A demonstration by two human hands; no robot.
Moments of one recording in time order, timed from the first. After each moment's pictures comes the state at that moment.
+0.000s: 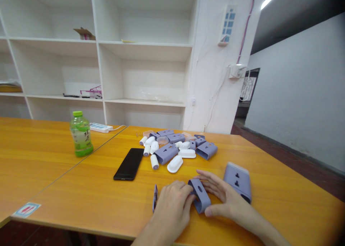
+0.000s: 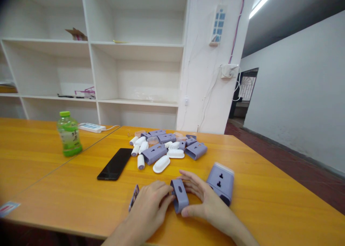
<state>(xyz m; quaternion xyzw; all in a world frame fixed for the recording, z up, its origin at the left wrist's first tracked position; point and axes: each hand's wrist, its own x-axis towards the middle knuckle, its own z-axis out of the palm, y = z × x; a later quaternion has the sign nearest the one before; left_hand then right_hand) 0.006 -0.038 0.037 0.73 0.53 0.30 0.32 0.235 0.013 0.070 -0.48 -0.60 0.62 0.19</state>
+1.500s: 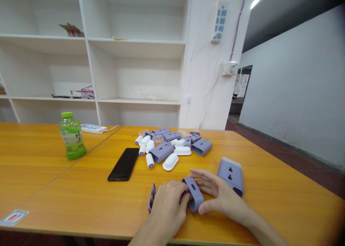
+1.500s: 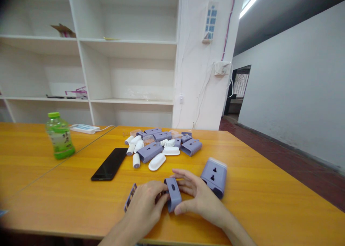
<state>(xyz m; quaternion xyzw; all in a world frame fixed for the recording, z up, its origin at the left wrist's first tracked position) 0.012 -0.037 0.041 0.70 0.52 0.33 0.36 0.229 0.010 0.067 -0.46 -0.55 0.66 0.22</state>
